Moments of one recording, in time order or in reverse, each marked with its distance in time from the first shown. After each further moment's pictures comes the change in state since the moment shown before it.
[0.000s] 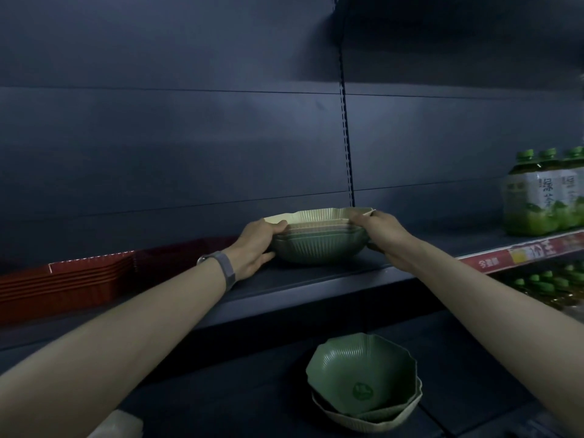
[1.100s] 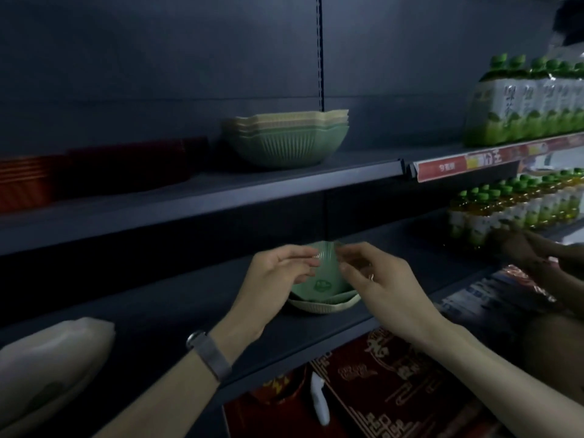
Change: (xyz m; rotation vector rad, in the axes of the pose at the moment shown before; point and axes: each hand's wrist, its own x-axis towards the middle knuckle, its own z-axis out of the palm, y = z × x) left_hand -0.121 -0.184 0.019 0.103 -0.248 0.104; right_hand -0.206 0.135 -0.008 -0.427 -0.063 -0.143
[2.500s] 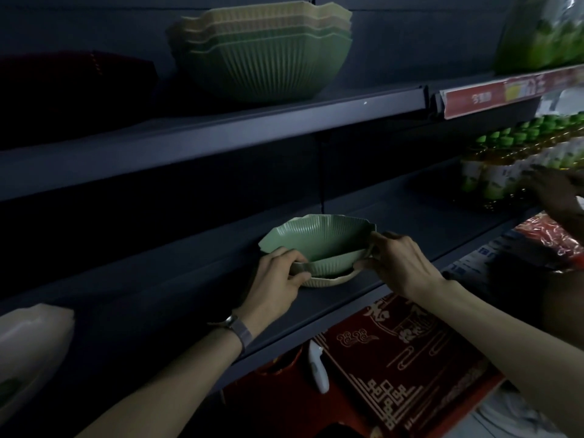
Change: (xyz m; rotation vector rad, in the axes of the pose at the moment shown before) left_hand 0.082 -0.152 0.004 0.780 -0.060 0.168; right_hand 0.067 0.172 0.020 -0.600 -0.157 -0.037
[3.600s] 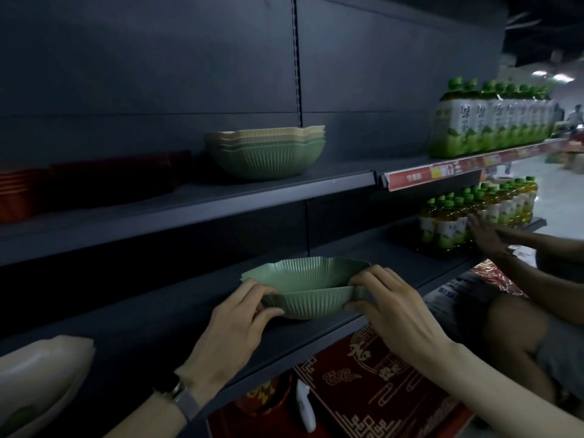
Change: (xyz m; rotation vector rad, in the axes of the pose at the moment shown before) left_hand -0.109 0.068 -0.104 -0.018 0.199 0.330; right_hand -0.110 -0.087 -0.093 -0.014 0.410 -0.345
